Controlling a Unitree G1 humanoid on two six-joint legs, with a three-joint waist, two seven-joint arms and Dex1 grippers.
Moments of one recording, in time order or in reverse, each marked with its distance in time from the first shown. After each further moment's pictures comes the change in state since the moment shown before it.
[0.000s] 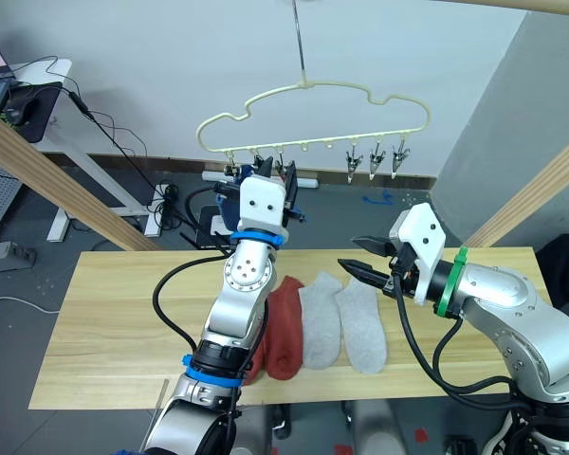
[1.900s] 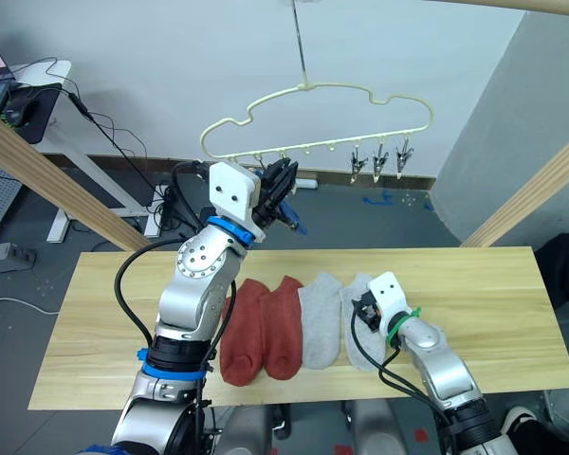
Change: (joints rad) left arm -0.010 0.207 0.068 -0.159 -0.343 0.211 -0.447; right arm 0.156 0.345 0.278 0.648 -0.551 -0.392 -0.292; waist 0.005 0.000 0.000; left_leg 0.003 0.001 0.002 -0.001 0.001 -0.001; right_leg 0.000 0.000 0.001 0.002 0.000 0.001
